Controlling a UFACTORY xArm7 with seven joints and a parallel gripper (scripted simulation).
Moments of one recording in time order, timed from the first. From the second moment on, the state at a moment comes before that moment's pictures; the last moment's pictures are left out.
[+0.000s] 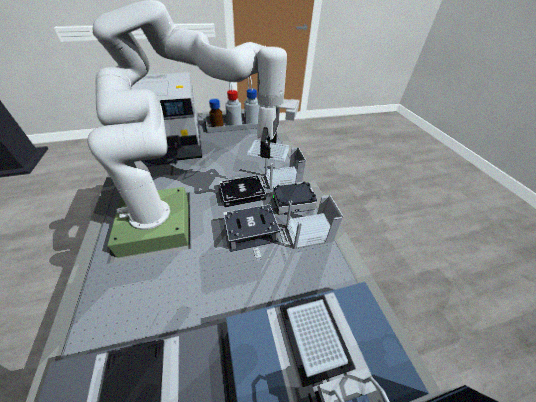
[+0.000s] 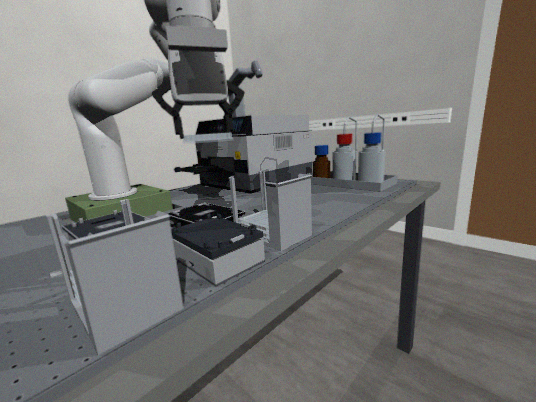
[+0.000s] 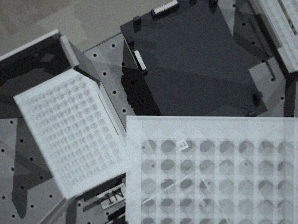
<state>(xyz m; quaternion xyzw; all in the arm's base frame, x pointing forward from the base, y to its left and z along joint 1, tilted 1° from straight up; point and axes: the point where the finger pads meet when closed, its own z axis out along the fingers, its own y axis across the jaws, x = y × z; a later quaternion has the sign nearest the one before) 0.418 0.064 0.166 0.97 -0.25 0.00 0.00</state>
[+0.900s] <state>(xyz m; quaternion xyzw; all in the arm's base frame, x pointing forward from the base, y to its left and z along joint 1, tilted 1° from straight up) 0.371 0.099 0.165 0.92 -0.38 0.00 0.00</state>
